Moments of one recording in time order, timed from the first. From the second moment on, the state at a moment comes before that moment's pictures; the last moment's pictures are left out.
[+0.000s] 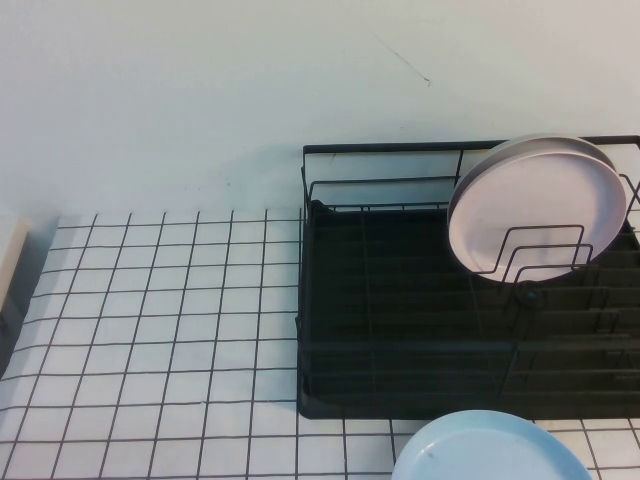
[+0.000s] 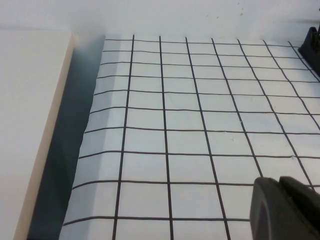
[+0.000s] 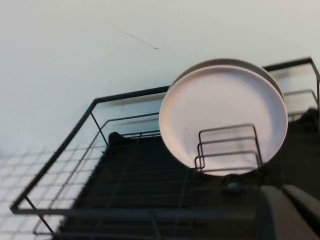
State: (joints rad) right arm -0.10 0.22 -0.30 0.79 0.50 -0.46; left arm 0.01 -0.01 0.02 -0.16 0.37 0.01
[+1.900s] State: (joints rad) right arm 0.00 1.78 -1.37 0.66 0.64 -1.67; left arm 0.01 -0.01 0.02 -0.16 0.37 0.01
